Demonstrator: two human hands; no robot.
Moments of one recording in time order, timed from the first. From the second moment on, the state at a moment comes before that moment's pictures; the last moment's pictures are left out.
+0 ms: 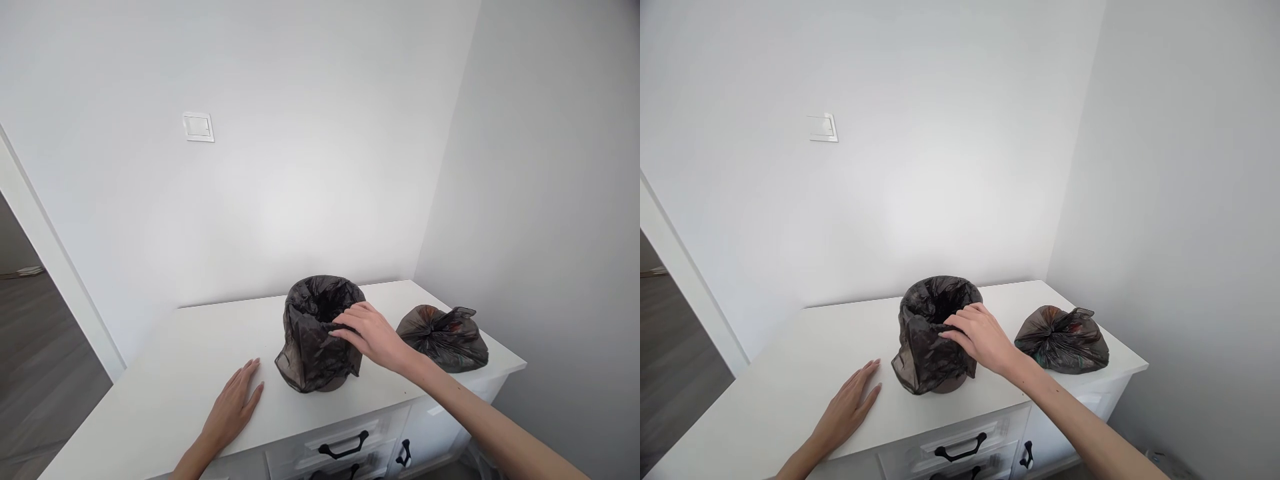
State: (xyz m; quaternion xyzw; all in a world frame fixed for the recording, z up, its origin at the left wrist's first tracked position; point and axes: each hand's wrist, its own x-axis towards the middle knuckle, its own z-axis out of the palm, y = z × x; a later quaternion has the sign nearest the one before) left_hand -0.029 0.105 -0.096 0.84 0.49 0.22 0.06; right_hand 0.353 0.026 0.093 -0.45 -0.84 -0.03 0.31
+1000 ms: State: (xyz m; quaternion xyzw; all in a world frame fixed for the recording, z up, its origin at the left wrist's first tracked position) left_hand -0.025 0.093 -0.091 0.84 0.49 0.22 0.06; right_hand 0.405 0.089 -0.013 -0.59 -0.71 -0.12 0.36
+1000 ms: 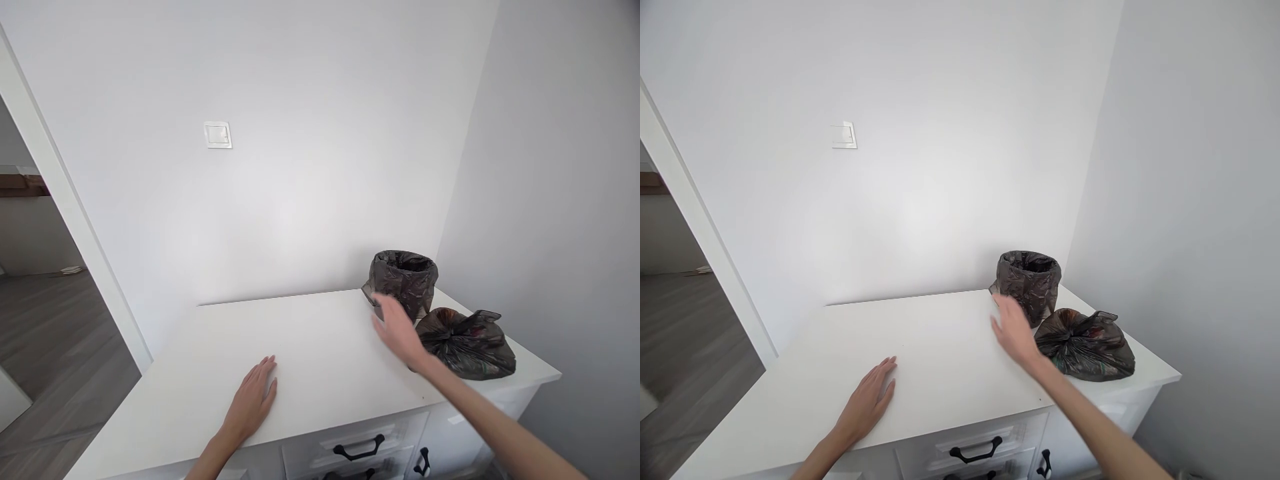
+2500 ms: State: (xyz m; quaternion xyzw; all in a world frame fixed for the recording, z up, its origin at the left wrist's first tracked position) left_hand -0.014 0.090 -0.086 0.82 0.54 0.19 0.07; right_hand 0.356 0.045 -0.129 -0.72 -0.66 0.06 0.21
